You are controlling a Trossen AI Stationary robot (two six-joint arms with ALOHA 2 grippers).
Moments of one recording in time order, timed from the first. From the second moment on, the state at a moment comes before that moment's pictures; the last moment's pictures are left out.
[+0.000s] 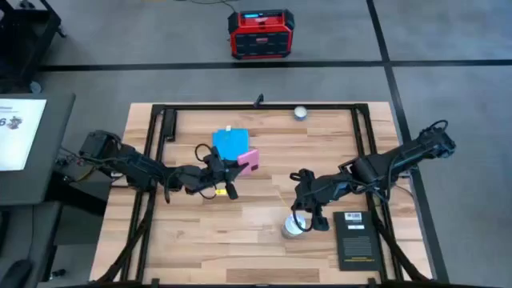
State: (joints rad) left arm -0.22 1.50 0.54 1.01 -0.65 -0.04; right arm 0.40 1.35 1.25 -0.65 0.05 0.31
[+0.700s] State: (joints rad) left arm -0.29 1.52 0.57 0.99 -0.77 -0.03; right arm 0.41 1.40 1.30 -0.70 0.02 0.34
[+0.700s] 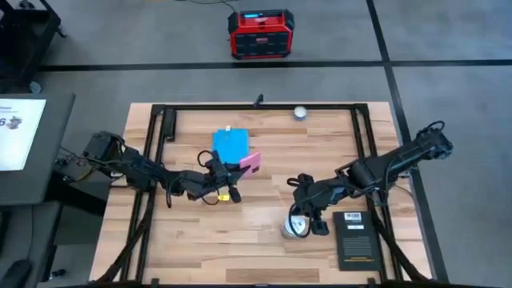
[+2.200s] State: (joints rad) left arm -0.32 1.52 0.63 0.88 -0.82 -0.07; right arm 0.39 1.47 1.32 -0.72 0.00 0.33
